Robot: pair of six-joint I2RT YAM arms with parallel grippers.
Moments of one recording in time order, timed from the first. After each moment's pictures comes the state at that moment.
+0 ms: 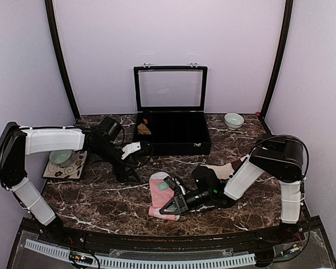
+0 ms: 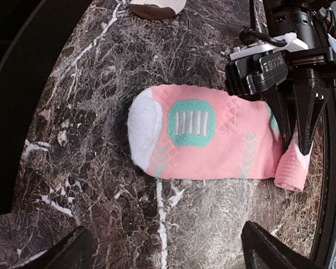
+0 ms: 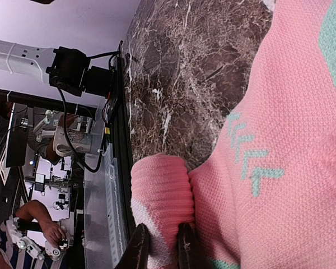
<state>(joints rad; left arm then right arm) -0.58 1.61 1.05 -0.54 0.51 0.60 1.02 2.06 0.69 0.82 -0.76 0.83</state>
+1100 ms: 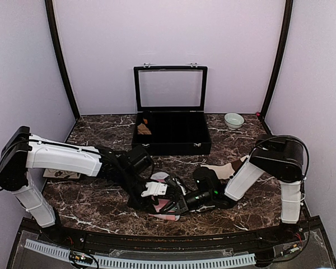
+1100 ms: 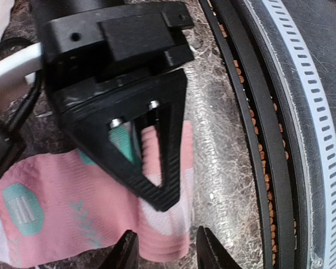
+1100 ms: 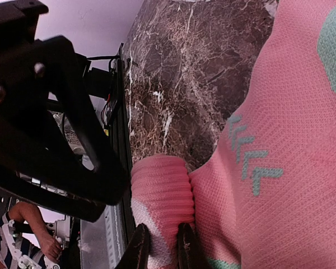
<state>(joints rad) -1.00 1.64 1.01 -0.53 0.41 0.63 1.02 2.06 0.67 0.85 -0.74 0.81</state>
